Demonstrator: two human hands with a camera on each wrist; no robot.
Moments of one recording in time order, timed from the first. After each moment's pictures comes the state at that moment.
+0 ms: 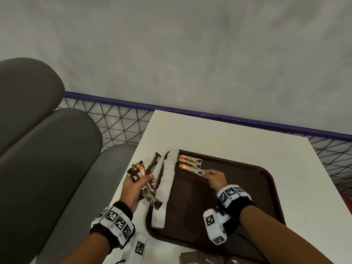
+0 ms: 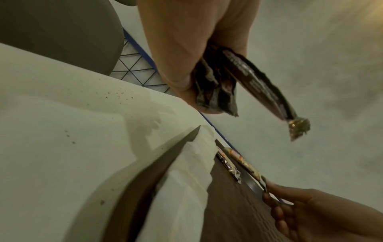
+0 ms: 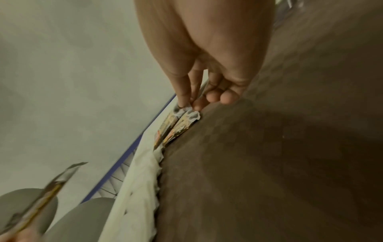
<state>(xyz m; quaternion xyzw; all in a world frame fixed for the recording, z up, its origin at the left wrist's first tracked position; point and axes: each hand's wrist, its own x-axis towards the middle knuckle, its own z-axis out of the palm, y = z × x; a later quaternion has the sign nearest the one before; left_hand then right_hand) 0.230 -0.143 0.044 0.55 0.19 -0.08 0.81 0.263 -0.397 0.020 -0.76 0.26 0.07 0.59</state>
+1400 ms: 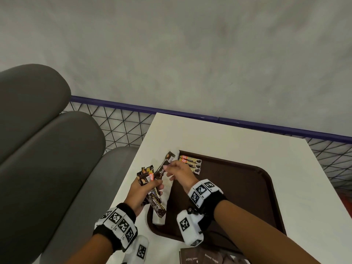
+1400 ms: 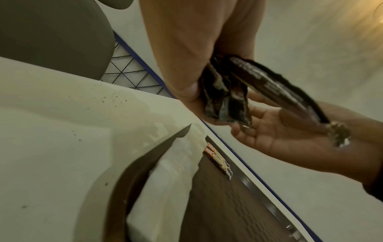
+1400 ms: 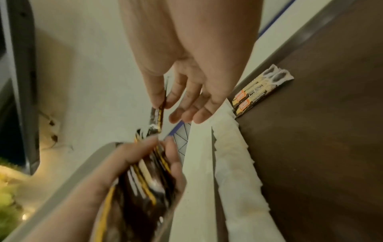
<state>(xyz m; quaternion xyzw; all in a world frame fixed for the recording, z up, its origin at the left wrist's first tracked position) 0.208 -0.152 0.062 0.57 0.17 -0.14 0.79 0.254 -0.297 0.069 -0.73 0.06 0.15 0.67</state>
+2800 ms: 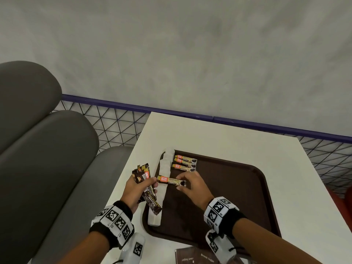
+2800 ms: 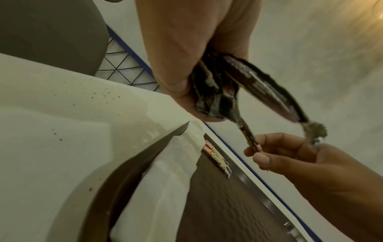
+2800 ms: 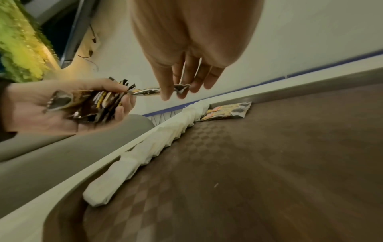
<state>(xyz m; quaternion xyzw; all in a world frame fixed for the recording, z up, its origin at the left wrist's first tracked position) 0.221 -0.151 0.051 0.58 0.18 -0.14 0.78 0.219 -0.357 0.045 -0.92 -0.07 0.07 0.37</state>
